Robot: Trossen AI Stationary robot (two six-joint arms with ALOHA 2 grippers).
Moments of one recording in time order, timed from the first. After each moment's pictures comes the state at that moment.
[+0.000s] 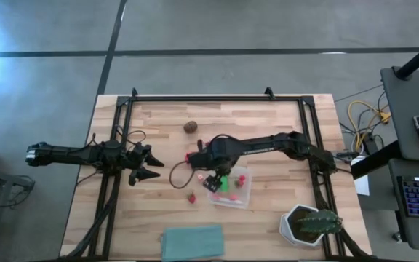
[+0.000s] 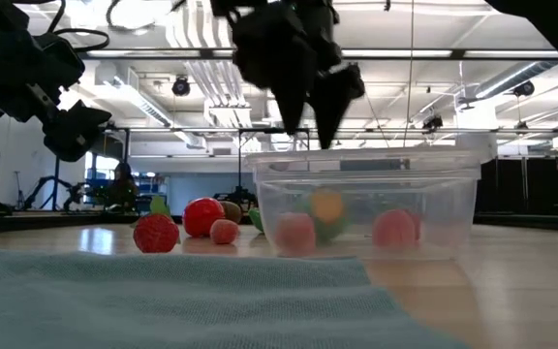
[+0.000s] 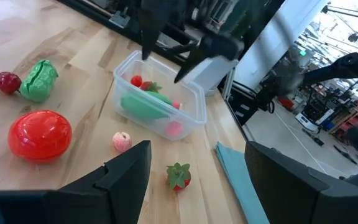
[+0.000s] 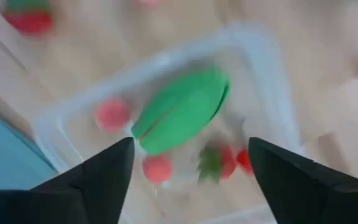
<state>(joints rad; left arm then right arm) -0.04 0.21 0.04 -0.03 0.18 -0.52 0.09 2.27 2.17 -1.45 -0.09 0.68</state>
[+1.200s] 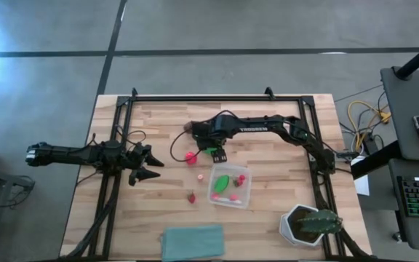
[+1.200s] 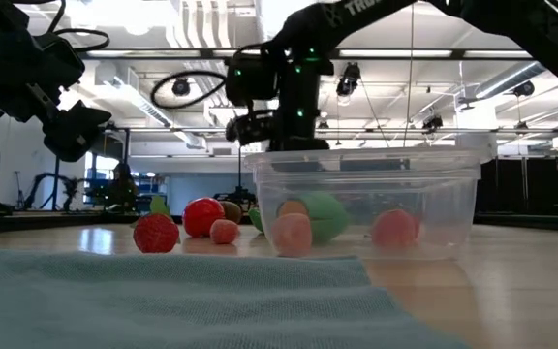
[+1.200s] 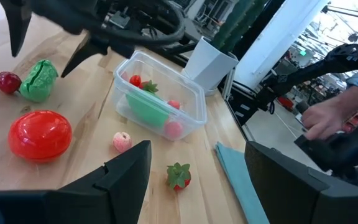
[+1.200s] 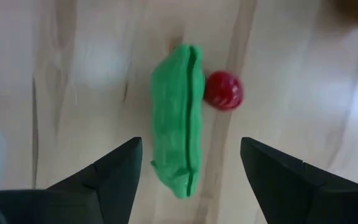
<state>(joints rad) -0.04 0.21 0.04 -0.03 0.18 -0.52 -0.17 2.26 1.89 -1.04 0.08 -0.35</state>
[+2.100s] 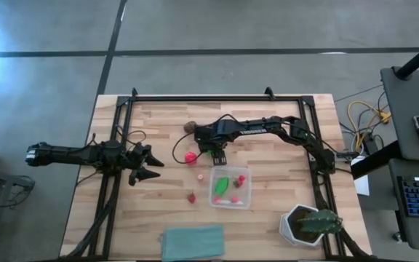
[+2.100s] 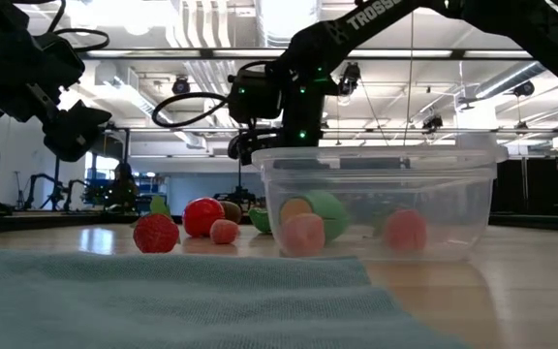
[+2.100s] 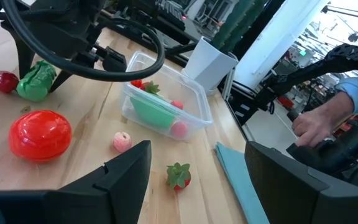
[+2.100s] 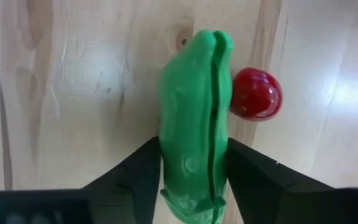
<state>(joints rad) -0.04 0.21 0.04 -0.03 0.18 -0.52 -0.17 2.26 1.76 -0.88 0.07 -0.31</state>
